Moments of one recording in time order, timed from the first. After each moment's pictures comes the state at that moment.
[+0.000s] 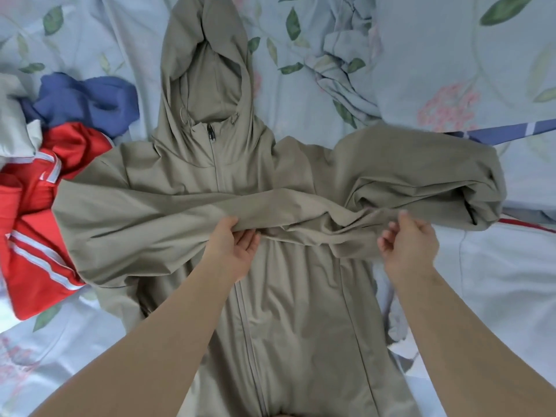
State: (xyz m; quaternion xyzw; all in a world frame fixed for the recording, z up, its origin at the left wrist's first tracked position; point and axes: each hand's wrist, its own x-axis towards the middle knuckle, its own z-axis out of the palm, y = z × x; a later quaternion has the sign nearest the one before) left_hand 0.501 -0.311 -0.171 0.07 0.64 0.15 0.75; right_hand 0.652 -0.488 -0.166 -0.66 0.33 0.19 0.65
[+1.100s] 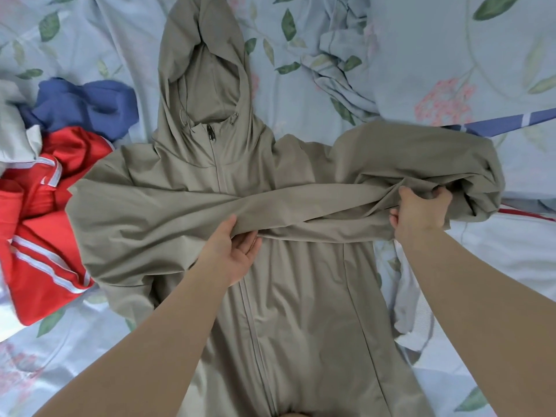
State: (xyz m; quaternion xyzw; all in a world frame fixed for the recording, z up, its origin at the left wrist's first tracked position) left_hand 0.485 -0.309 -0.171 0.08 0.63 0.11 0.76; right_hand 0.692 -0.478 -0.185 -0.75 0.29 0.15 0.57
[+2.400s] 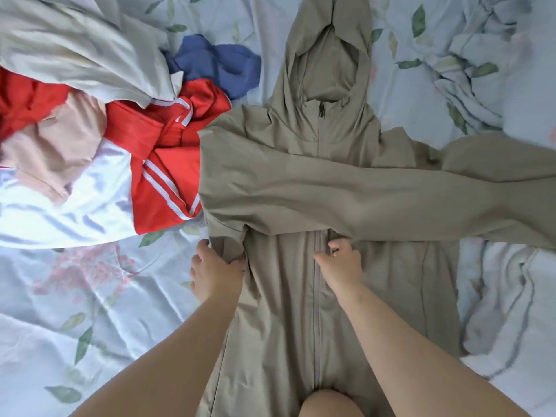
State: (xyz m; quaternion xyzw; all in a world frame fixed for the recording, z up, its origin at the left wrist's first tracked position) left_hand 0.309 -0.314 -0.184 0.53 0.79 -0.03 0.32; right_hand 0.469 -0.402 -0.199 -0.85 -0.07 0.46 0.24
